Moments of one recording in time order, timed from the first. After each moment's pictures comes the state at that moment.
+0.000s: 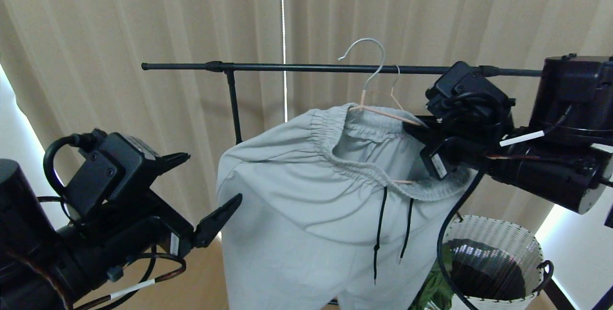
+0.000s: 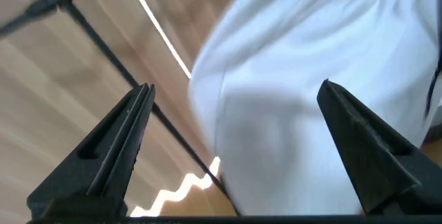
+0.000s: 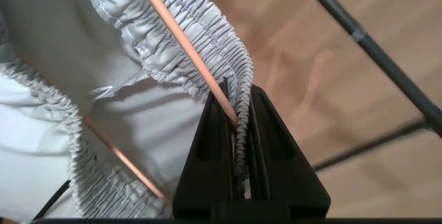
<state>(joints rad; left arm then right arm) -0.56 1.32 -0.38 -0.81 0.10 0.37 0.56 1.54 -0.91 -0.44 -0.20 -0.49</state>
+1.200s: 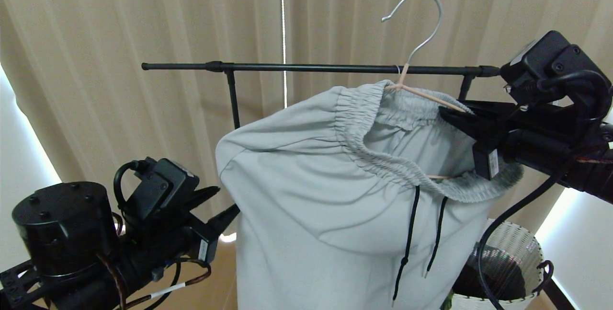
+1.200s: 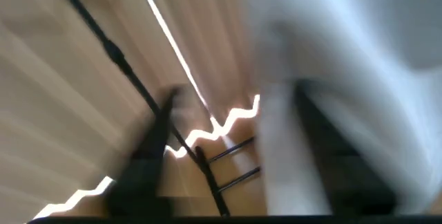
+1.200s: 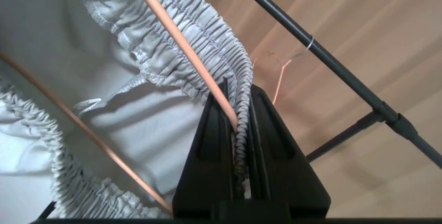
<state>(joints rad) -0.53 1.53 -0.31 -1.02 0.07 0.25 0.57 1.37 -0.83 -0.45 -0.19 -0.49</state>
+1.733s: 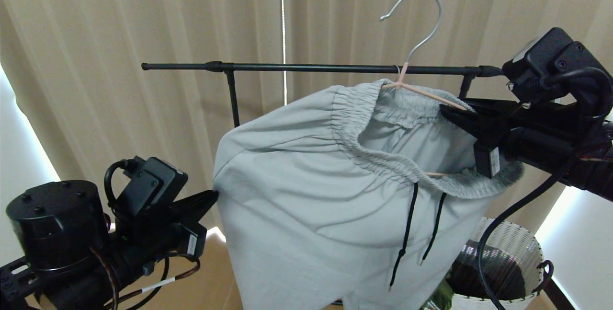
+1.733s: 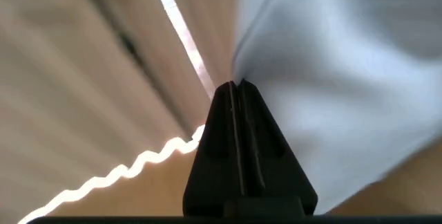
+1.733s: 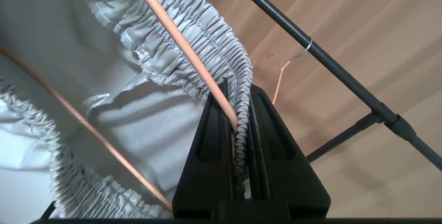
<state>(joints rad) -0.44 1.53 -0.29 -1.02 0.08 0.28 0.57 1.37 -0.84 -0.45 -0.19 -0.49</state>
